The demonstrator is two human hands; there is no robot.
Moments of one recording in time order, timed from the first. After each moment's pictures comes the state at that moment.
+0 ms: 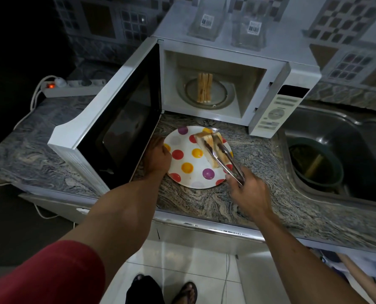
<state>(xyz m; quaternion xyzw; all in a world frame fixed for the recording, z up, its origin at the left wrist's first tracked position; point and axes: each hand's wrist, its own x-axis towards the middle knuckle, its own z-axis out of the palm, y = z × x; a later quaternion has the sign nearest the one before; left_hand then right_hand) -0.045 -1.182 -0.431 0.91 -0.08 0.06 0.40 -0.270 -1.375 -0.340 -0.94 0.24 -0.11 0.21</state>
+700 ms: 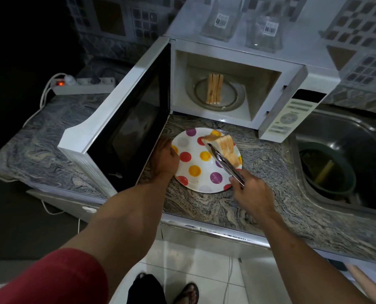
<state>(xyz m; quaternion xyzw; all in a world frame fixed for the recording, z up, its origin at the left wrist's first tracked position) -0.050 -1.182 -0.422 0.92 -0.07 0.06 0.39 -0.245 -1.374 -0.347 -0.96 0.21 -0.07 0.16</state>
